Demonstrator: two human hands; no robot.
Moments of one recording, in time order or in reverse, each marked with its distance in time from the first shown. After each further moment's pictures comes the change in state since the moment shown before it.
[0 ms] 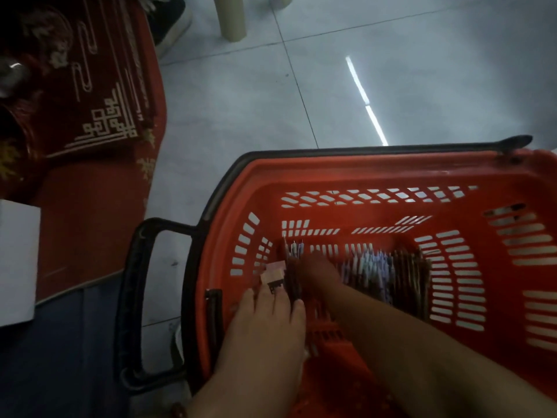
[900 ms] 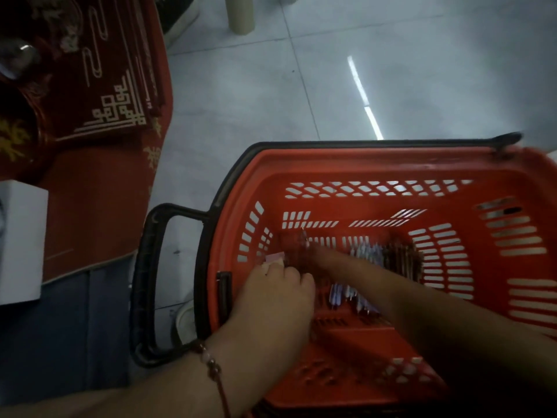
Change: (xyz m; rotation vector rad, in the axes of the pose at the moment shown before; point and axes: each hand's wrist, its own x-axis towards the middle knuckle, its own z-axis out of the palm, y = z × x) left_hand 0.003 -0.008 -0.019 -0.011 0.115 0.001; right_hand -0.038 -0.020 -0.046 0.295 -0.376 -0.109
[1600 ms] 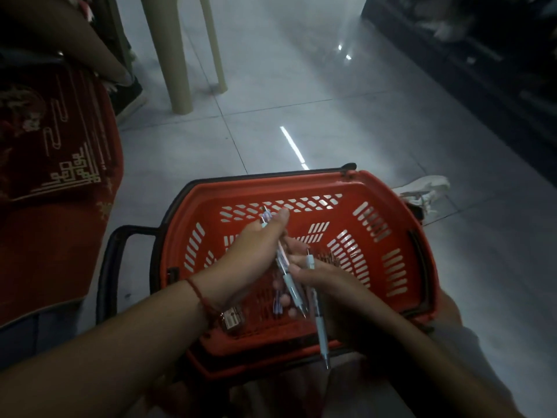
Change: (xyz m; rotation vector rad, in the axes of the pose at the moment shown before) left_hand -0.031 0.056 -0.073 -1.600 0.226 0.053; right_hand -0.283 -0.021 0.016 0.729 0.084 -0.342
